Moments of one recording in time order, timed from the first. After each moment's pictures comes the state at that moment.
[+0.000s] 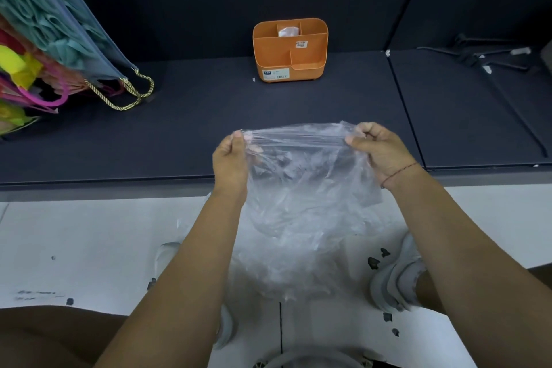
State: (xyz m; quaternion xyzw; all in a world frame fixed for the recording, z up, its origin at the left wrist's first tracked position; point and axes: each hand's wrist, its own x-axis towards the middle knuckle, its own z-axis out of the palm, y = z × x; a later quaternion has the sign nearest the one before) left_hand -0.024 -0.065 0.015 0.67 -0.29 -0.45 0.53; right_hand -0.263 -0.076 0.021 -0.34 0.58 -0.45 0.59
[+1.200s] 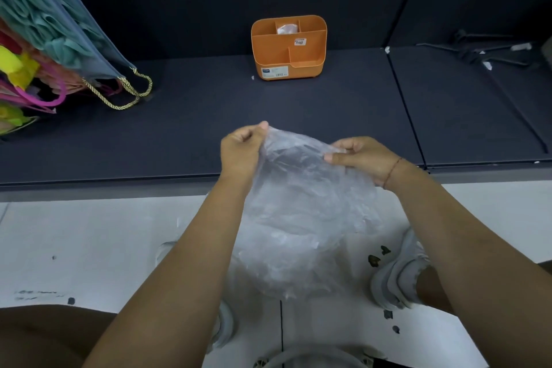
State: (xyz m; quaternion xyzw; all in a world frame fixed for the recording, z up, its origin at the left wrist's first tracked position) left_hand -0.031 -0.075 0.024 0.68 -0.35 -0.46 0.46; right_hand -0.258 -0.075 0.019 -0.50 0.58 -0.22 0.60
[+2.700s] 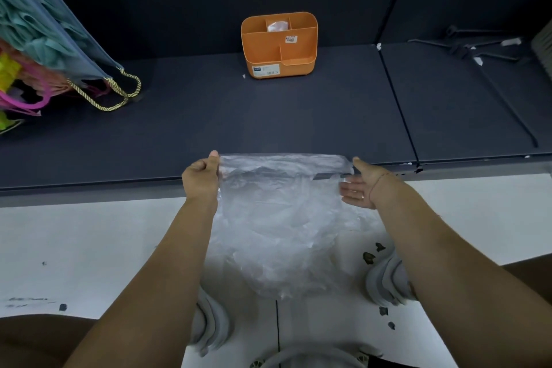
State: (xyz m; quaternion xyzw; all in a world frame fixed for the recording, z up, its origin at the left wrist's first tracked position) left_hand 0.019 -0.058 -0.023 0.78 -0.26 -0.39 0.41; right_hand -0.274 -0.062 -0.036 -0.05 0.71 -0.25 0.66
